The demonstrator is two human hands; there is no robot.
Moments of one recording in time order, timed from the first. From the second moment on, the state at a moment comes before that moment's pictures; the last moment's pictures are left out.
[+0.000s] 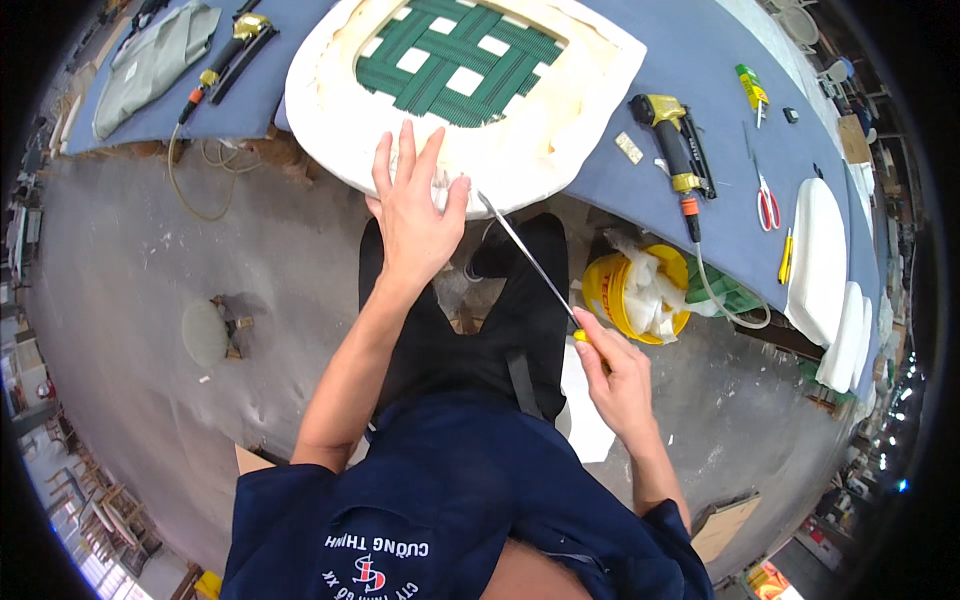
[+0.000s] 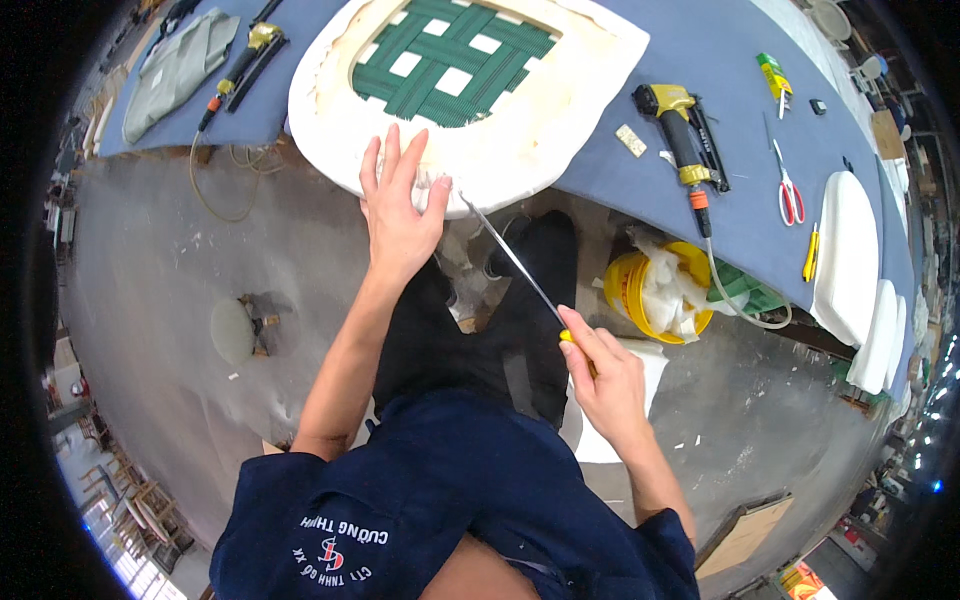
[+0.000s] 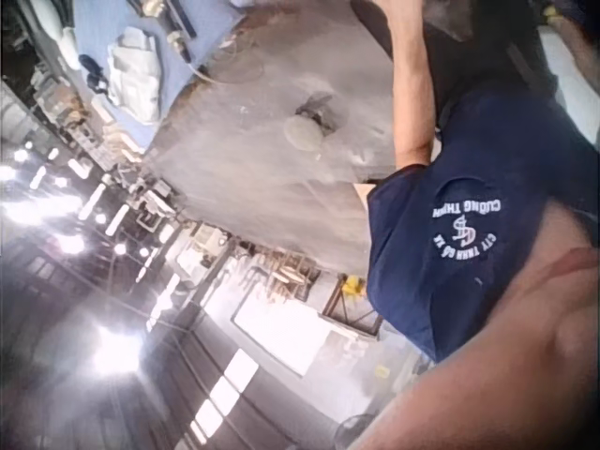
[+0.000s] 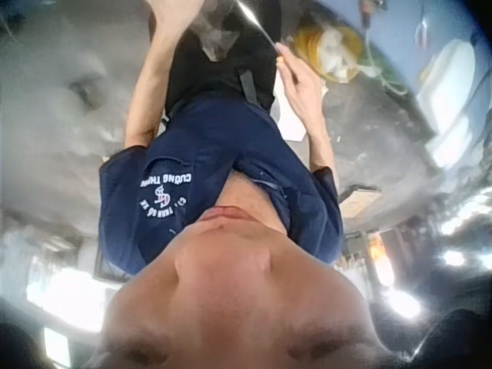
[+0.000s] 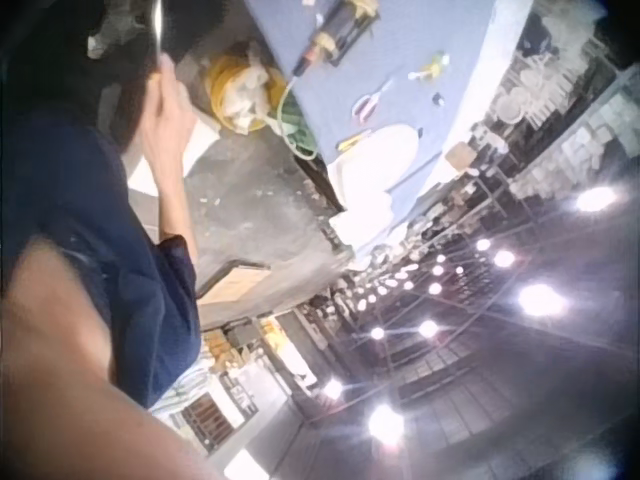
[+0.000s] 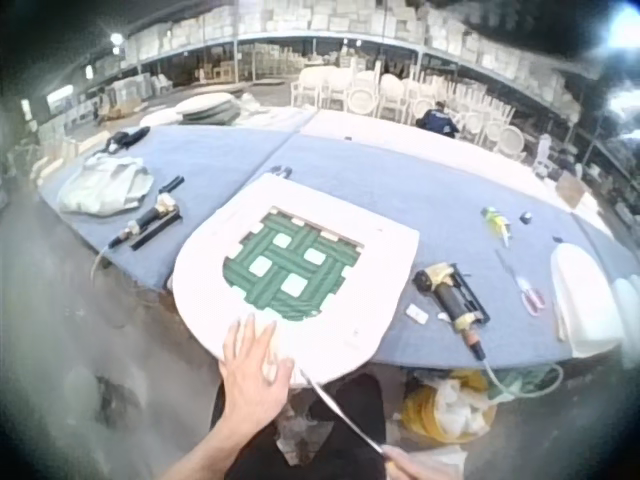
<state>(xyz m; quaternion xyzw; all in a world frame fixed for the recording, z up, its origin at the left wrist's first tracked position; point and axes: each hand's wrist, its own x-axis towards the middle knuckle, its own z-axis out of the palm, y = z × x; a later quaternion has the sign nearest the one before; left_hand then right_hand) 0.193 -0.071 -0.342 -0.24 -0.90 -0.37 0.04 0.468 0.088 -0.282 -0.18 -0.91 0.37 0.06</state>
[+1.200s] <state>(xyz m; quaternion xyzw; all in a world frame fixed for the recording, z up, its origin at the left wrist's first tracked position) 0.200 -0.152 -0.305 -0.24 -0.79 -0.57 -0.03 0.481 0.150 -0.302 -0.13 -0.55 0.80 -0.19</state>
